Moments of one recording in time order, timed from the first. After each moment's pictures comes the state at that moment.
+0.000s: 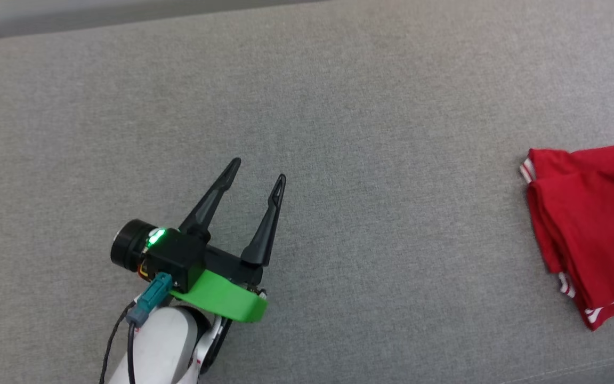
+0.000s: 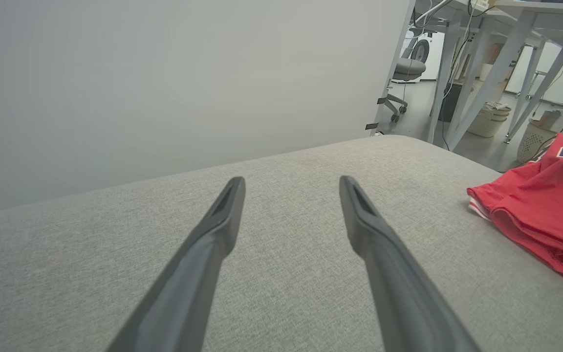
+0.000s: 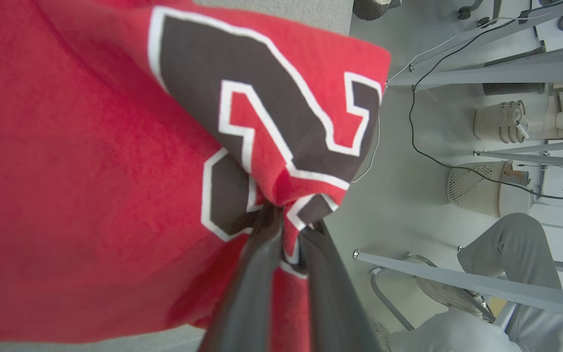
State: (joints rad) left arm -0.22 0.17 -0.32 0.00 -0.20 -0.13 -0.26; right arm -0.36 -0.89 0.27 0.25 0.25 0.13 0.52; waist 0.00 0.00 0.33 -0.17
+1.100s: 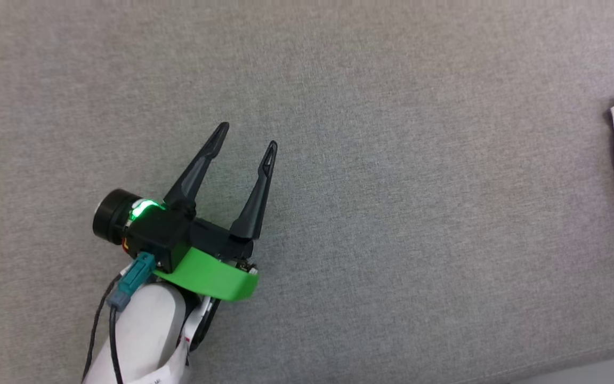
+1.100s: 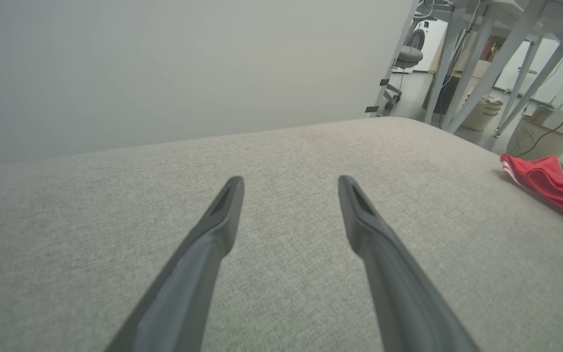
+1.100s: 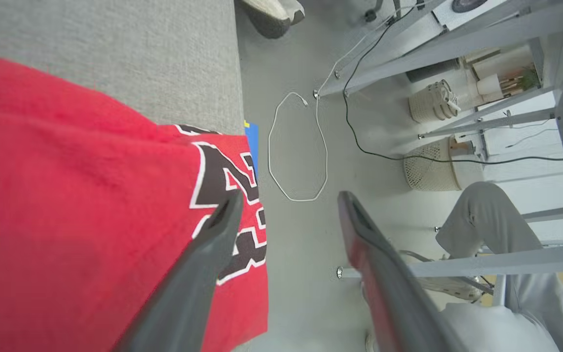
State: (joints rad) left arm -0.30 0.21 -0.32 -0.05 -0.22 -0.12 -0.25; right arm -0.64 -0.70 -0.10 0.77 -0.11 0.13 0.03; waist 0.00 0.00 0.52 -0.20
